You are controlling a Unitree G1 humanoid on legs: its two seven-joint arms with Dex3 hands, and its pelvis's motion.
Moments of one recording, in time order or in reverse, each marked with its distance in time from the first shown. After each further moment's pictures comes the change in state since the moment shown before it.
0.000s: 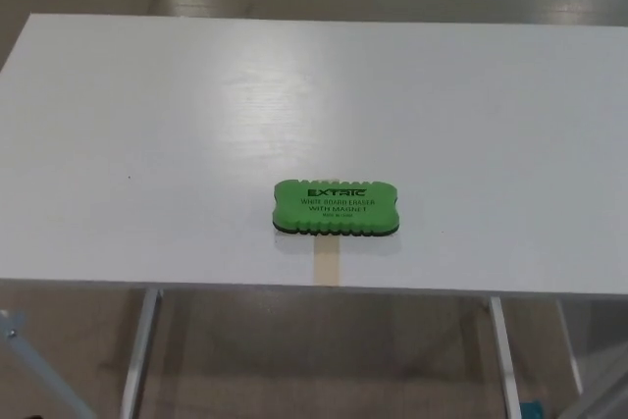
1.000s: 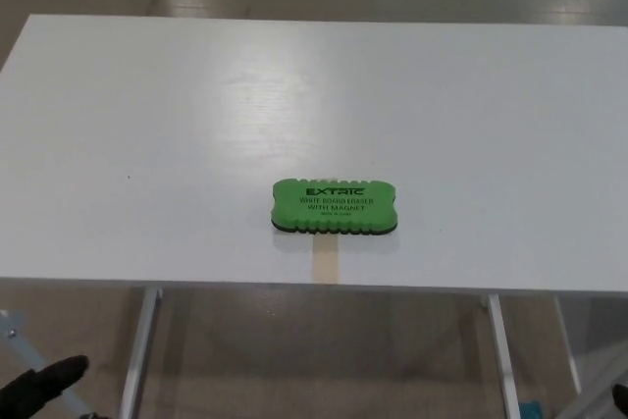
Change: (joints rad) left_arm 0.141 0.039 -0.129 -0.332 -0.109 -0.079 -0.345; right_arm 0.048 0.061 0.047 -0.051 0.019 -0.179 0.018
